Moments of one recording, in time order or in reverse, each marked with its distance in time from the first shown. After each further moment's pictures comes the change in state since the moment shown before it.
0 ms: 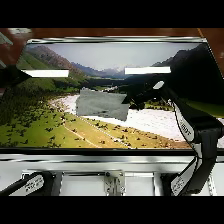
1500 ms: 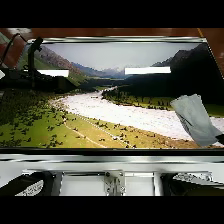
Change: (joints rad) left arm -0.486 0.000 -0.011 0.000 -0.008 -0.126; right arm -1.256 0.462 -0.314 -0.511 0.335 -0.001
